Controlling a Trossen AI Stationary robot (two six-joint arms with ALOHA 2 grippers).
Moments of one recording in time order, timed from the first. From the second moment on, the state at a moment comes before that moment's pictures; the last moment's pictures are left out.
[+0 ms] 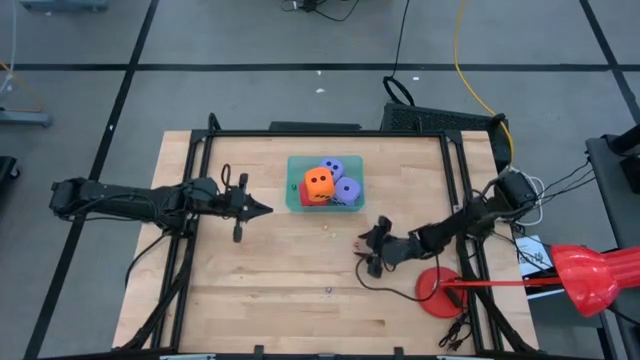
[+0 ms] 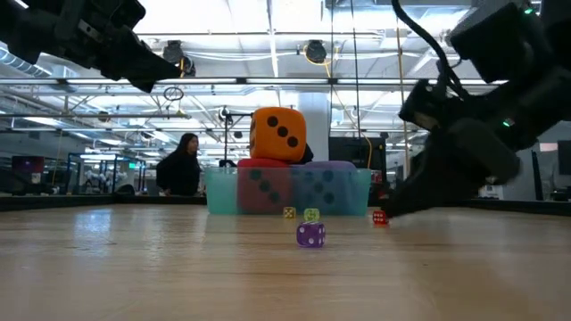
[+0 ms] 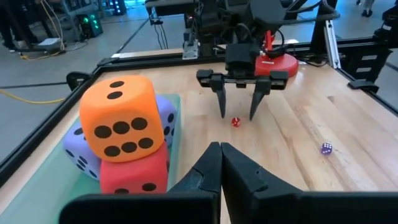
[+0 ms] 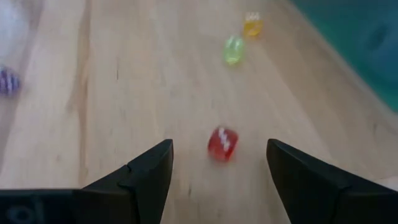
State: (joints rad) left arm 0.04 0.72 0.34 0.14 0.06 0.10; right arm 0.36 1.68 0.47 0.54 0.45 0.46
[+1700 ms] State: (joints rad) left arm 0.04 0.72 0.34 0.18 0.05 0.10; right arm 0.40 1.80 0.47 0.62 0.57 0.65
